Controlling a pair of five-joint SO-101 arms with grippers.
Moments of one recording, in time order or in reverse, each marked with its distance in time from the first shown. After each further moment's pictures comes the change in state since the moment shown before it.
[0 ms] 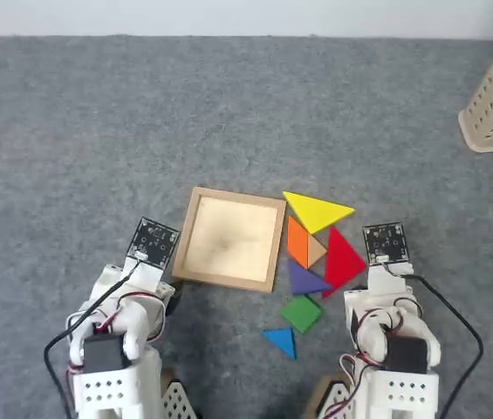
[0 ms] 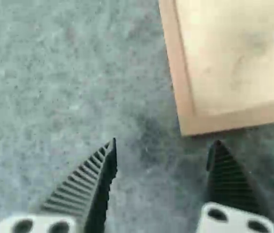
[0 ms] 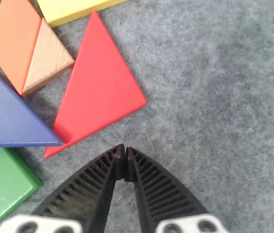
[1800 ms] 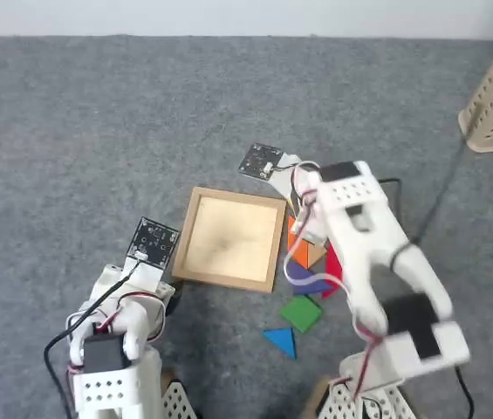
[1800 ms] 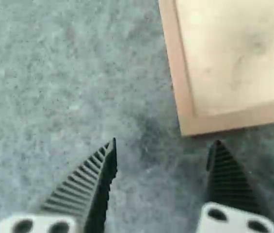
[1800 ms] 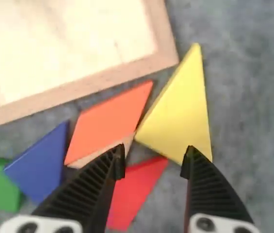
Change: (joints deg) left arm 0.0 0.0 0.0 0.0 0.0; right arm -19.7 107.9 -73.1 -11.5 37.4
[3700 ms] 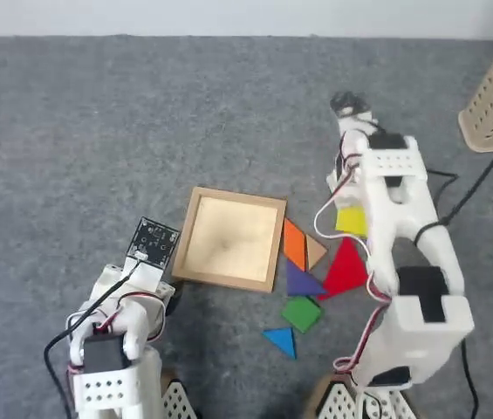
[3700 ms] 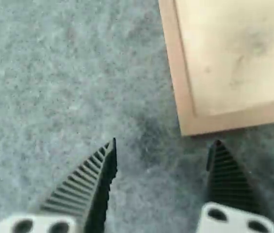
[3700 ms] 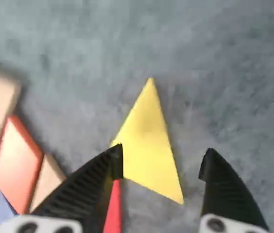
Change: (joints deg) left arm 0.0 0.0 0.0 0.0 0.0; right arm 13.7 5.8 -8.6 0.4 -27.3
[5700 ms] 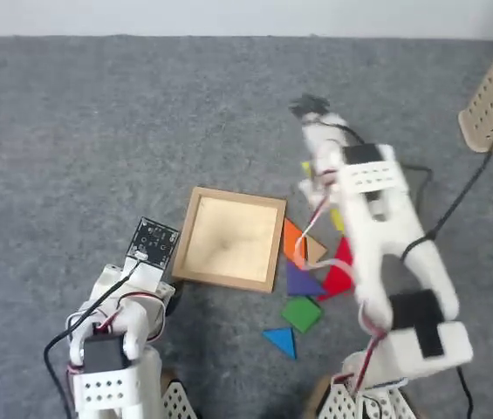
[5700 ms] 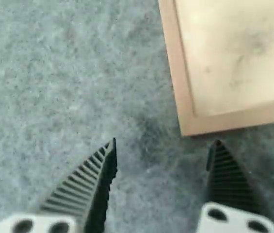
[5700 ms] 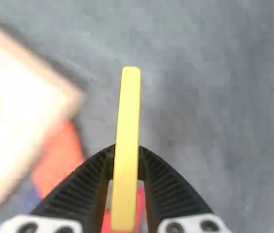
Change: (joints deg) left arm 0.0 0.0 0.0 0.0 0.0; right arm -13.1 -10.0 1.8 -1.9 3.7
